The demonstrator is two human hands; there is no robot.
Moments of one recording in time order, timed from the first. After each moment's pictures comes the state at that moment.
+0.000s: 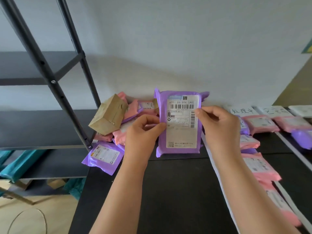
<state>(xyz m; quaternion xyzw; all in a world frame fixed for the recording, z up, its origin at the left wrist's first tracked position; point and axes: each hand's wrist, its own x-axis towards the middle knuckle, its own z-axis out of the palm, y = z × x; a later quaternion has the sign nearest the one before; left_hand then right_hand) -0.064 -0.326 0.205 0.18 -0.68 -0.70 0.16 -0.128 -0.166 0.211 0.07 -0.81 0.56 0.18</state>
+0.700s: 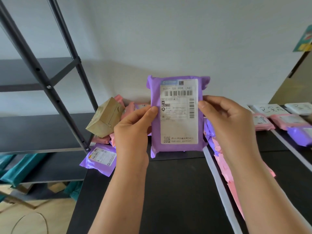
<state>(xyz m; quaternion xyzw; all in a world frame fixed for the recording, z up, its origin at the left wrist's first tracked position) -0.053 -0.289 0.241 0.19 -0.55 -0.78 0.24 -0.103 -0.122 0.251 0.13 -0.77 0.62 0.13</state>
